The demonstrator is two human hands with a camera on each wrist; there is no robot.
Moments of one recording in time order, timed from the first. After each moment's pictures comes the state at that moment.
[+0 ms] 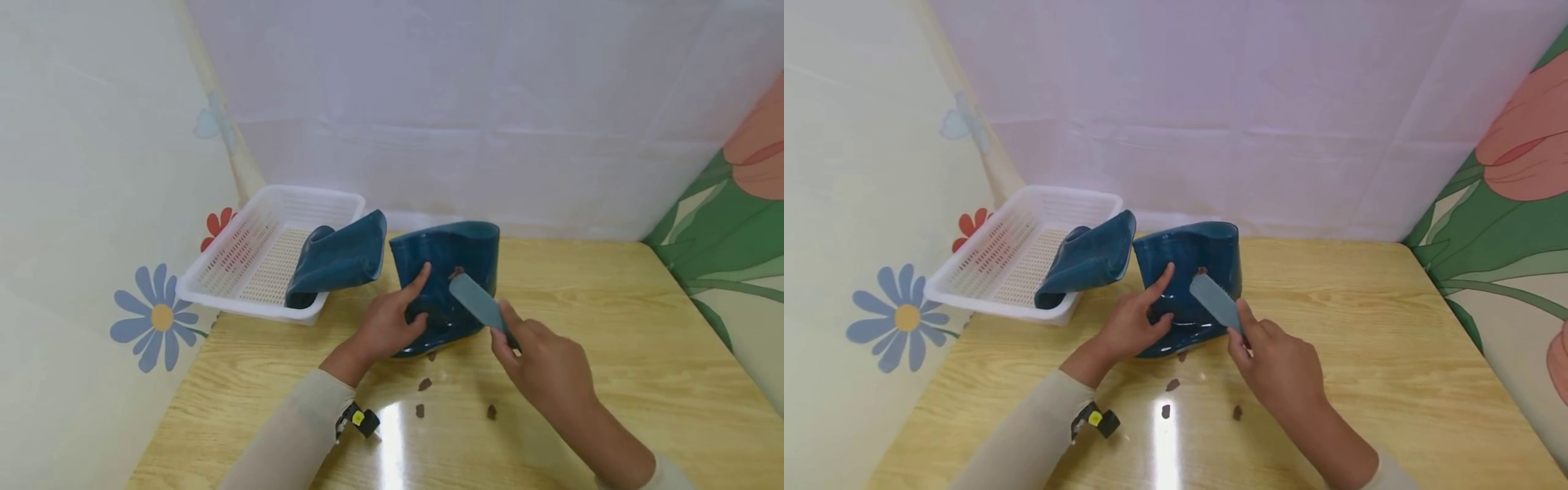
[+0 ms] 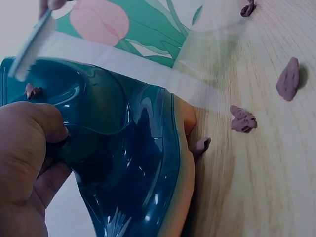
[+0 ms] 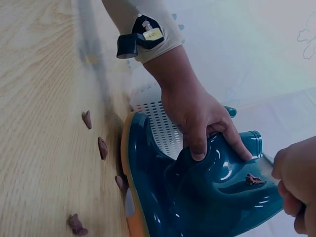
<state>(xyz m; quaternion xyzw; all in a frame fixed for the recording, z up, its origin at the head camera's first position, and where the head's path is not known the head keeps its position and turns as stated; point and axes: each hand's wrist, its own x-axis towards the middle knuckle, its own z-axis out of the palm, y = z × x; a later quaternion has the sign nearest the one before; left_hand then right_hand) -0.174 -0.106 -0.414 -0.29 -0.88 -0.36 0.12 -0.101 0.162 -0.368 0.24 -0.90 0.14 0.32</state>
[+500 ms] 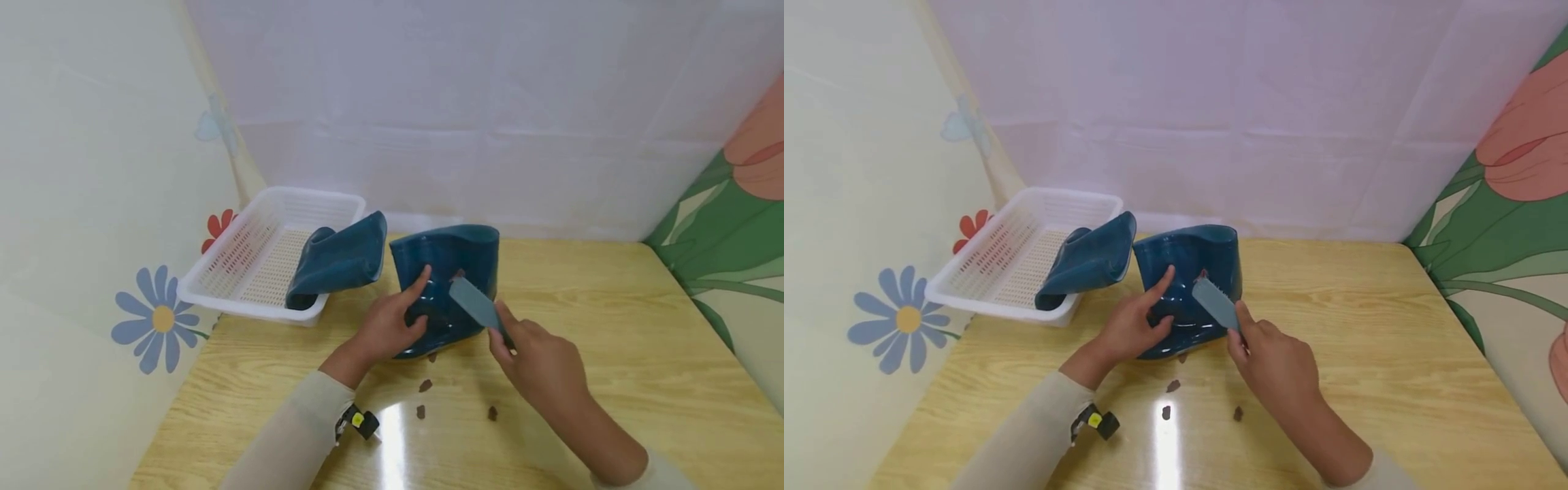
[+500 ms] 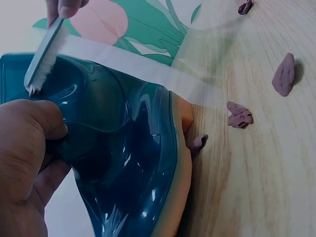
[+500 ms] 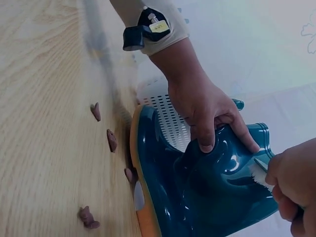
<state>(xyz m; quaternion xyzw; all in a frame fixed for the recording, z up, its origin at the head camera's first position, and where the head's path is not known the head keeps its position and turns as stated) -0.173 -0.107 -0.414 -0.30 -0.88 -0.35 0.12 -0.107 0.161 -0.374 0.24 -0.91 0.13 0.32</state>
